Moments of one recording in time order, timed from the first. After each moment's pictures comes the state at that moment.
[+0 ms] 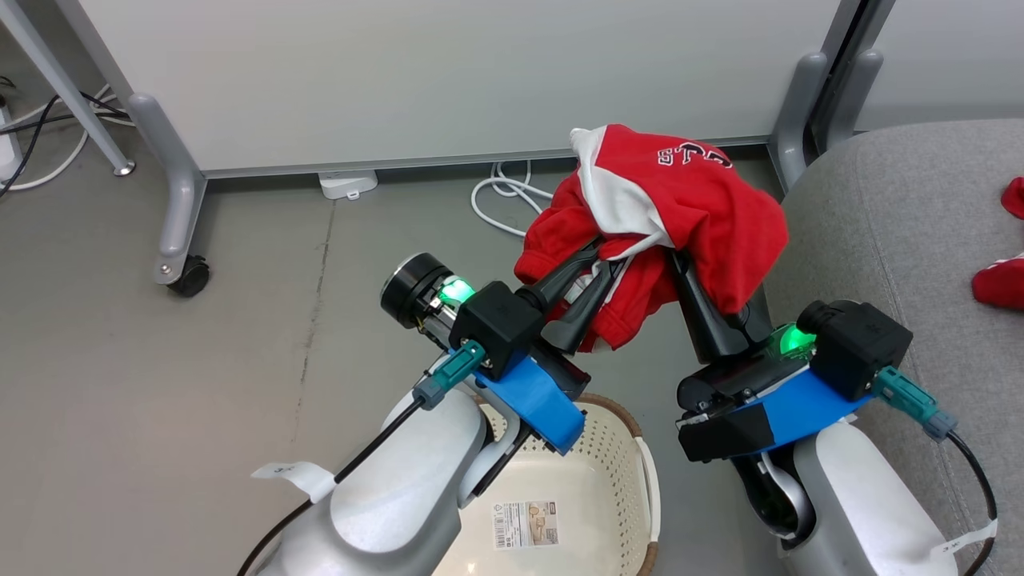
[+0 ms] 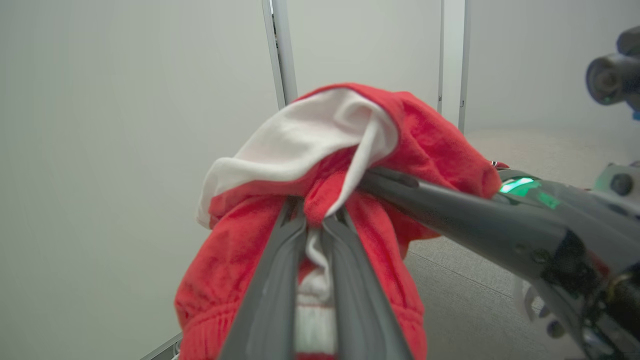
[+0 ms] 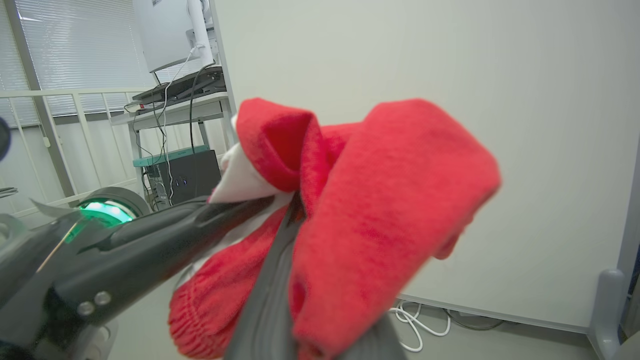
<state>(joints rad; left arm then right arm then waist) -0.62 0.05 -0.74 0.43 -0.33 -0.13 -0.26 -0.38 -0.11 0.31 0.17 0.33 0.13 -0.26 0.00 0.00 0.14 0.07</state>
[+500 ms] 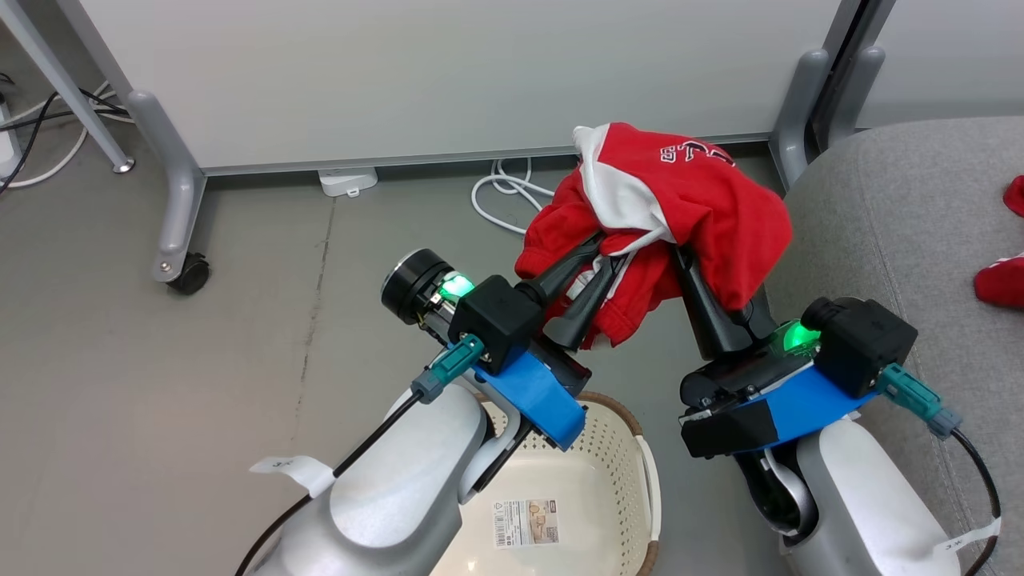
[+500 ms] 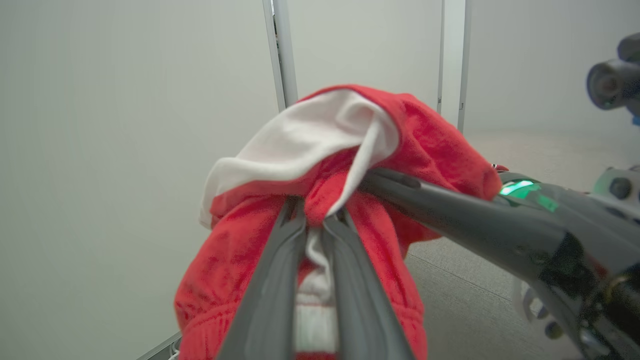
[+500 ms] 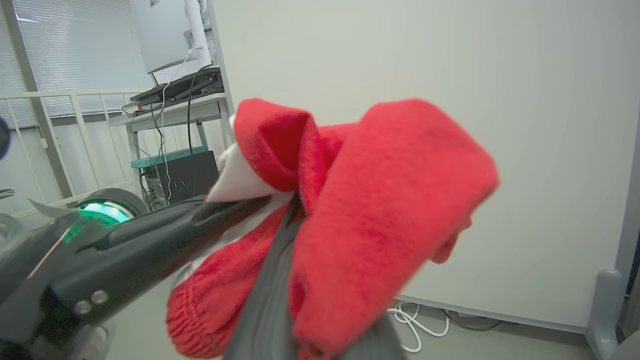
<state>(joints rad) -0.63 0.05 -0.74 0.43 -0.35 -0.13 -0.26 -0.38 -0.11 0.30 0.17 0.33 0.13 -0.26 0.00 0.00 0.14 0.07</state>
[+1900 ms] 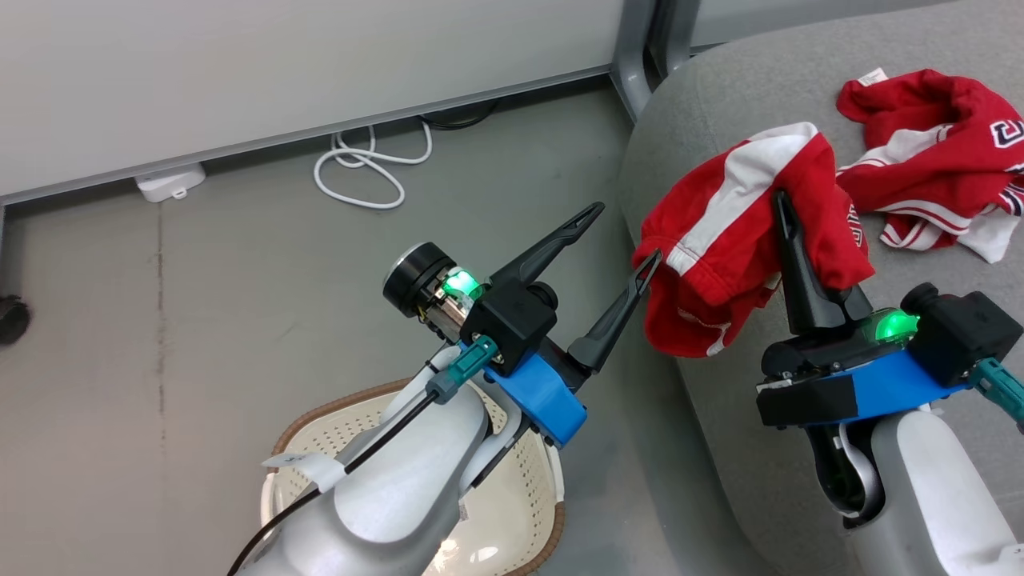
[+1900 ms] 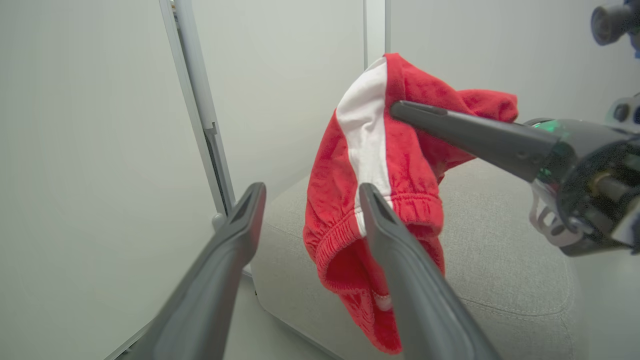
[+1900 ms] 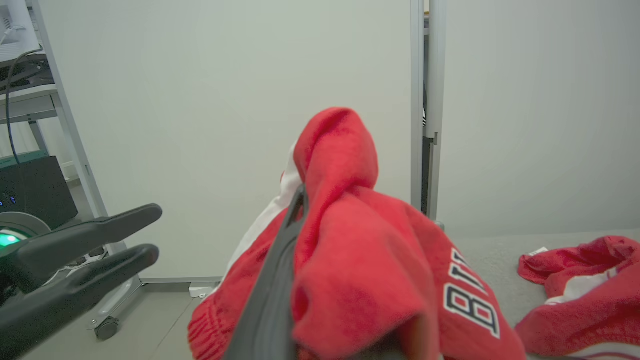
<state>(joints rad) -0.66 0.06 -0.77 0.46 -0.31 -0.13 -0.26 -0.36 -0.13 0.14 0.14 0.29 0.13 -0.26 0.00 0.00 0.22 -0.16</state>
